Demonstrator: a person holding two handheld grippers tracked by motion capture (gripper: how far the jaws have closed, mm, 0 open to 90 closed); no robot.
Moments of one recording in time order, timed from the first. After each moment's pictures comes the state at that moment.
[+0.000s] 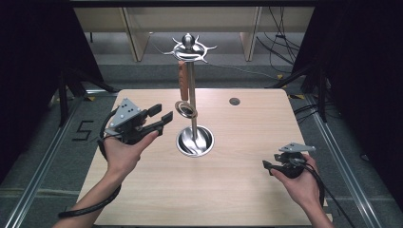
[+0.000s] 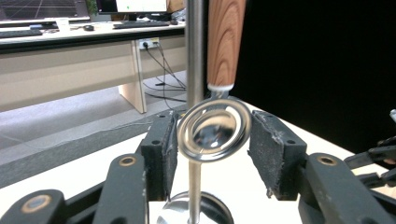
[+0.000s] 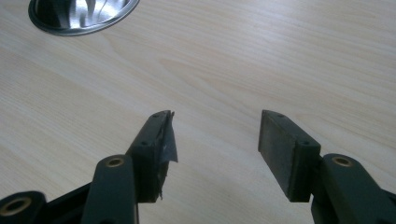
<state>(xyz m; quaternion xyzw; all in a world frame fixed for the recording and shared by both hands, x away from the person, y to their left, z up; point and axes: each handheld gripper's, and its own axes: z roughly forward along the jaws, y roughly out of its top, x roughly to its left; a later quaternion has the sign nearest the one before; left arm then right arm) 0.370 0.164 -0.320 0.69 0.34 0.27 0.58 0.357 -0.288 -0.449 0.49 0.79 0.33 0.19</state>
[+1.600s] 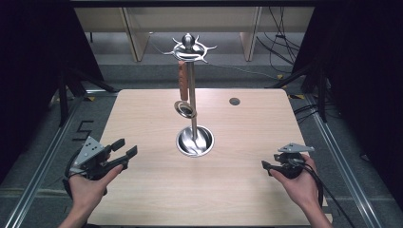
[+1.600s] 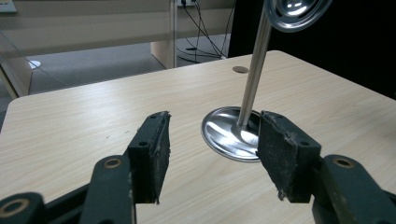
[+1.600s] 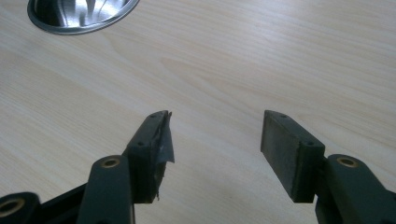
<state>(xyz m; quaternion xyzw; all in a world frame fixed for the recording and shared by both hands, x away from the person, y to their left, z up) 0.323 0.254 -0.403 0.69 0.42 0.27 0.53 0.357 -0.286 -0.453 0.49 0.79 0.32 0.19</state>
